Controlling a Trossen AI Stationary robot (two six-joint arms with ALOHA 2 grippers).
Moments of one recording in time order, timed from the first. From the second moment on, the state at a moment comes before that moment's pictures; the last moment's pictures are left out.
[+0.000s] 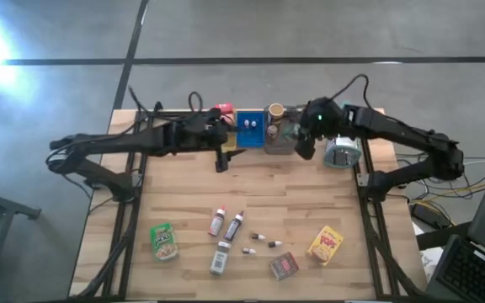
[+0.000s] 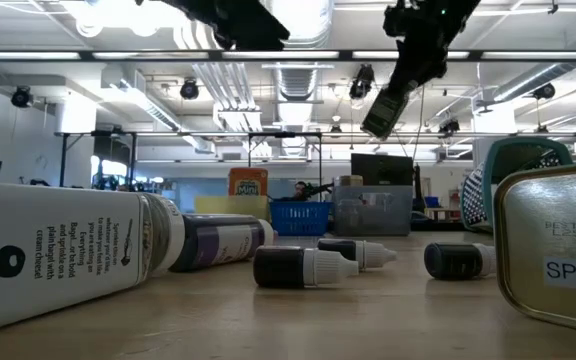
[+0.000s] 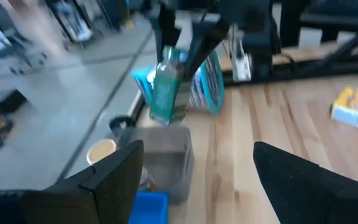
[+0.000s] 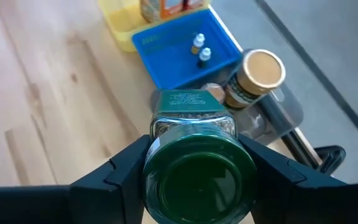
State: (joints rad) left arm 0.18 1.30 1.12 -0.11 -0.08 0.23; right arm -0.38 1.24 1.21 -0.84 0.14 0.05
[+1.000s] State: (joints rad) left arm 0.18 1.23 1.03 0.05 -0.08 0.24; right arm -0.71 1.72 1.47 -0.95 -0.04 -0.34
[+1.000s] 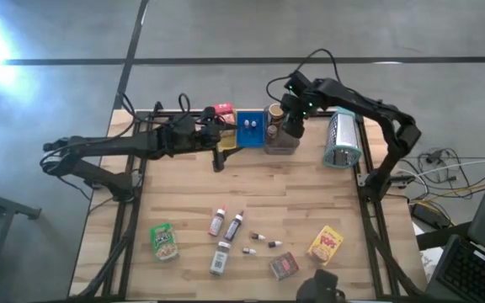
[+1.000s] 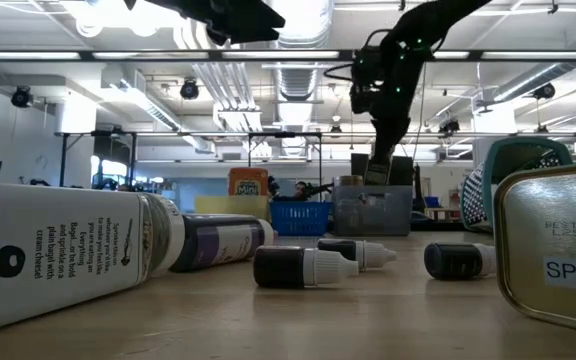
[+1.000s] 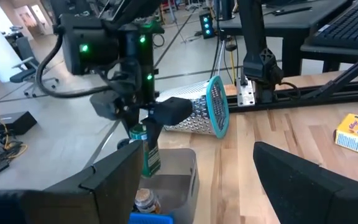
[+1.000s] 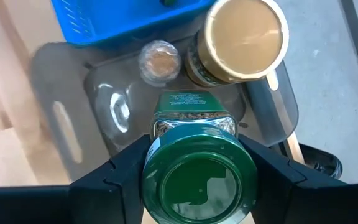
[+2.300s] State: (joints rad) left arm 0.18 1.23 1.03 0.04 -0.08 0.24; right arm -0.75 1.89 1.47 -0.84 -0.02 -0.40
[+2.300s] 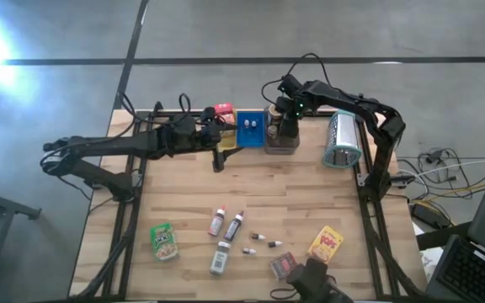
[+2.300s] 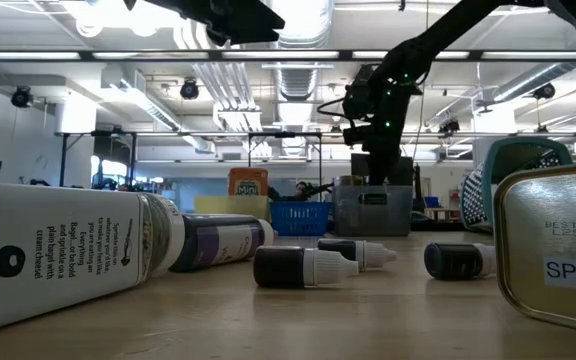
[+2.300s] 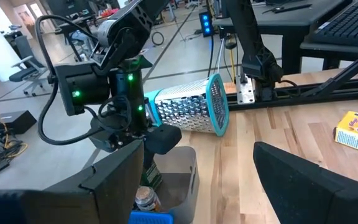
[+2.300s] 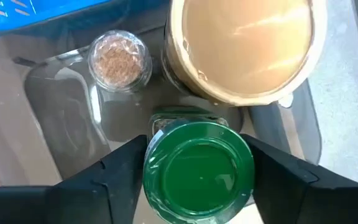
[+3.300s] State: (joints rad) left arm 0.18 1.23 1.03 0.04 -0.08 0.26; right arm -0.72 1.58 1.47 -0.86 0.03 -0.31
